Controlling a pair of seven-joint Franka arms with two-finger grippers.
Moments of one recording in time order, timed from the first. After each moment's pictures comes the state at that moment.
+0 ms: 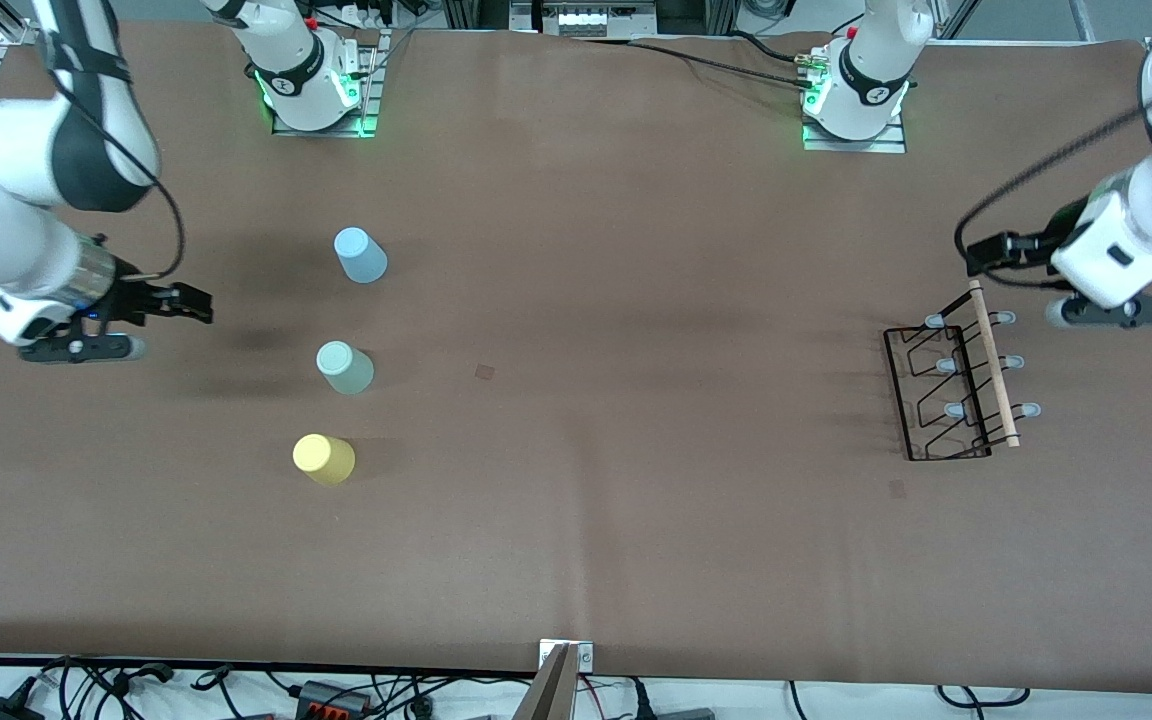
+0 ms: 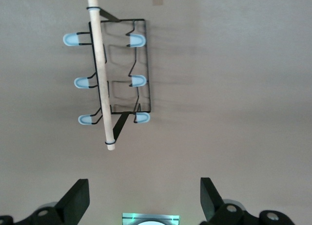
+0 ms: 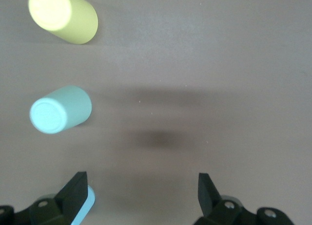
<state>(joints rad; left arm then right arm) 0.03 0.12 -0.03 -1.67 0.00 1.54 -0.06 -0.05 0.11 0.03 -2.08 -0.01 2.13 -0.07</state>
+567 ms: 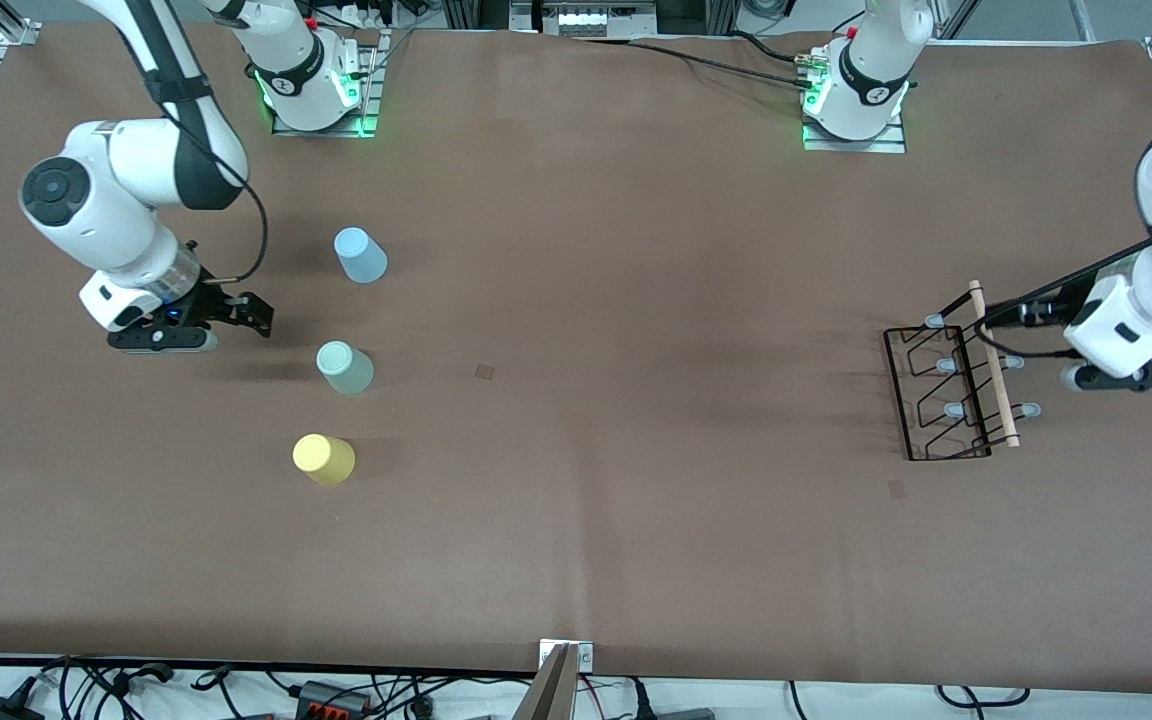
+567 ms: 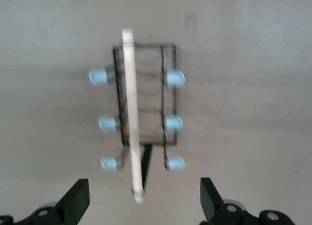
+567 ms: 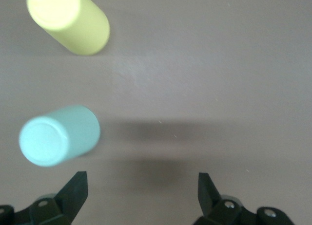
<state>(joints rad) 0.07 0.24 -0.02 -1.69 0.08 1.76 0.00 0.03 0.12 0.04 -2.30 -0.01 2.52 0.05</state>
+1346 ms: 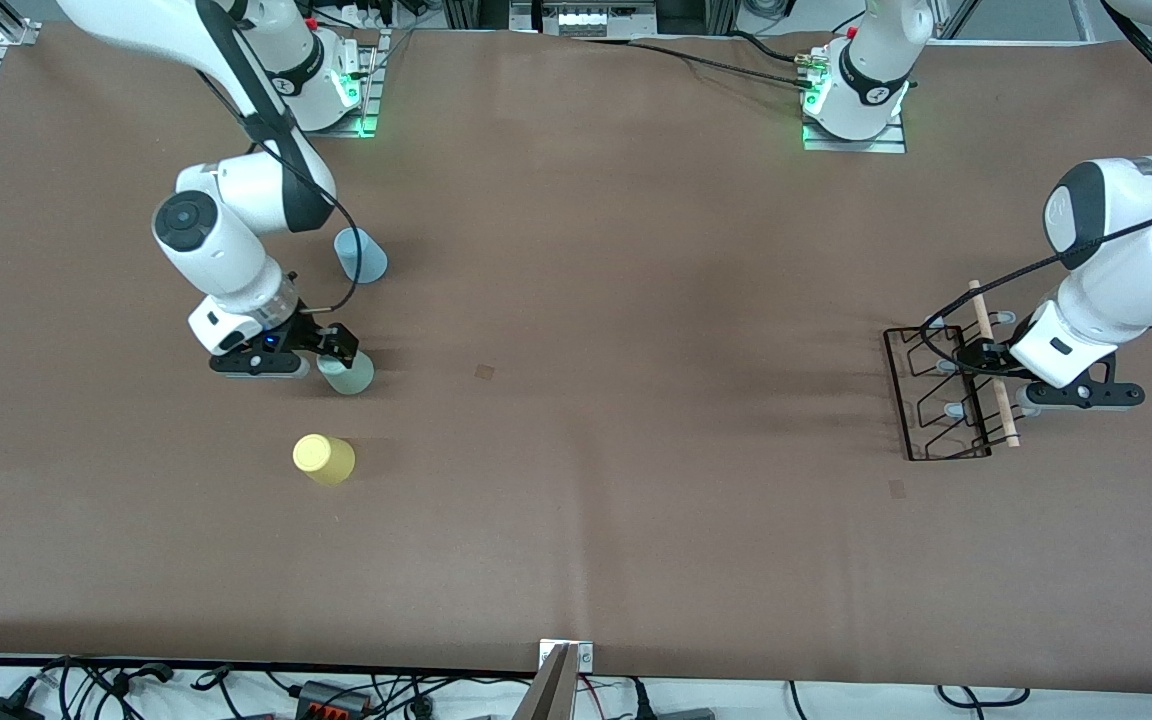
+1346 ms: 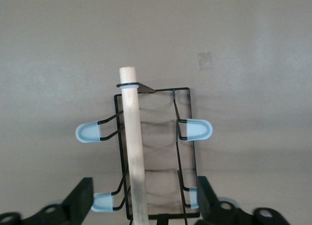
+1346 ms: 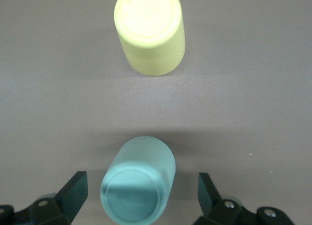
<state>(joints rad) 0.12 0.21 -0.02 -2.04 0.12 2.32 0.03 0.19 0.30 0.04 -2.25 -0.01 2.70 0.26</state>
